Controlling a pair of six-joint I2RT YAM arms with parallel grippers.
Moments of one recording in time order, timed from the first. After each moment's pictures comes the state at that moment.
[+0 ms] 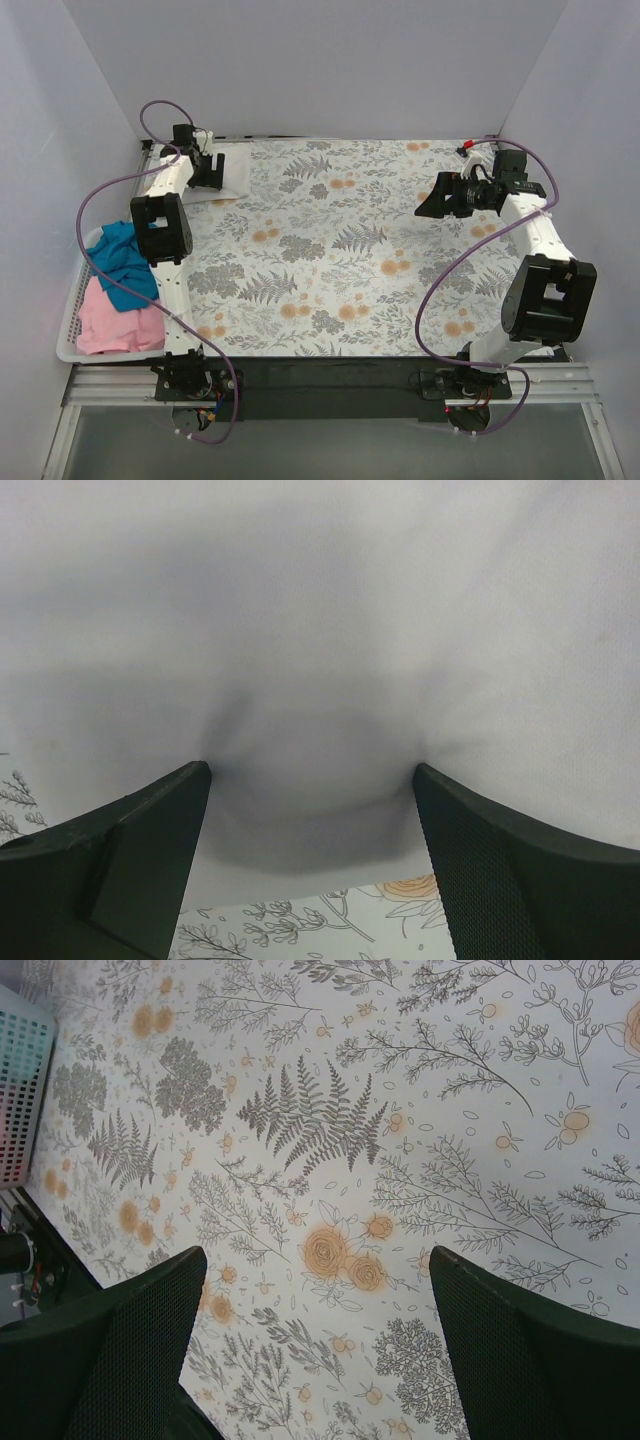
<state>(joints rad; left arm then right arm) 0.08 2.45 2.11 -0.63 0.02 0.16 -0.12 1.57 1.25 -0.61 -0.85 -0.11</state>
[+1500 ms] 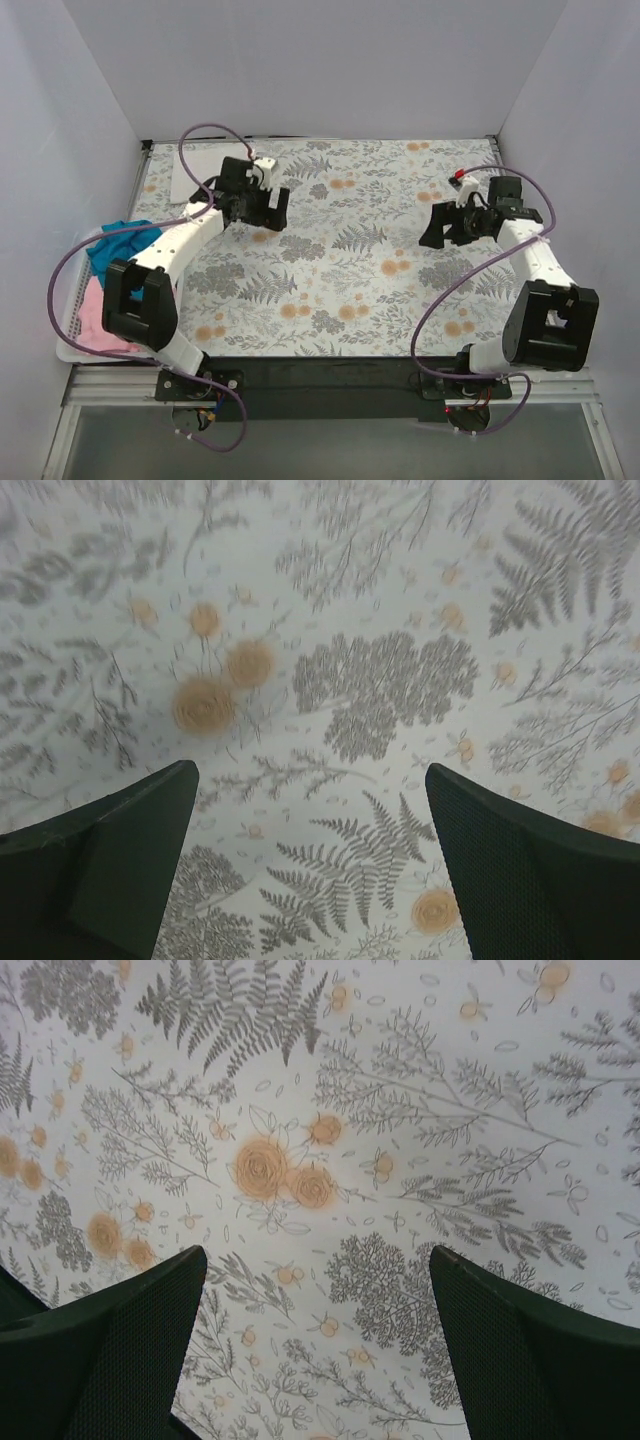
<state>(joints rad) -0.34 1.59 1.30 -0.50 0.17 -0.02 -0.11 1.42 1.04 -0.61 -0.69 -0.25</state>
